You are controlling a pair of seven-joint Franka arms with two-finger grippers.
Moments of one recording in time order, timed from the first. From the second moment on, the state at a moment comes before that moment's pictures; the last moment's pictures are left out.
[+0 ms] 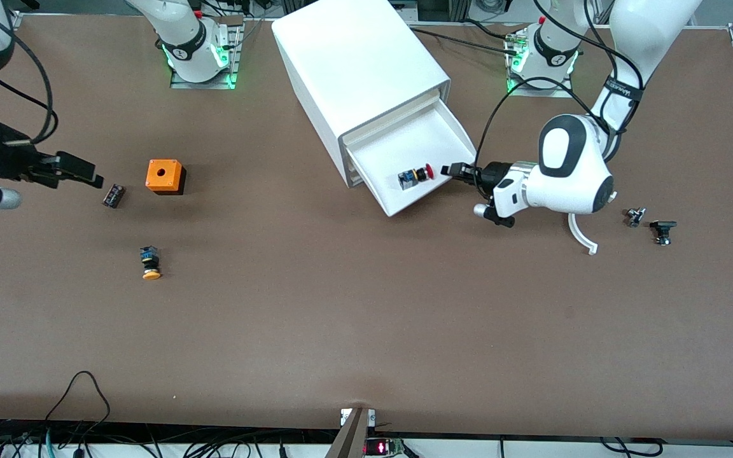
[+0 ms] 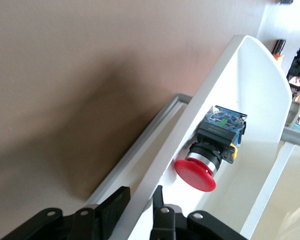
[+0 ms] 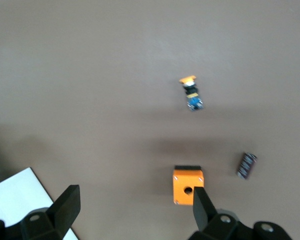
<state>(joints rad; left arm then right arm) 0.11 0.36 -0.43 -2.09 -0.81 2.00 0.32 0.04 0.10 -0.06 -1.66 0.16 1.72 -0.01</state>
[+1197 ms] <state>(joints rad) 0.21 -0.09 -0.21 -1.79 -0.02 1.68 0.08 0.66 0.54 0.06 -1.29 0.16 2.03 -0.27</state>
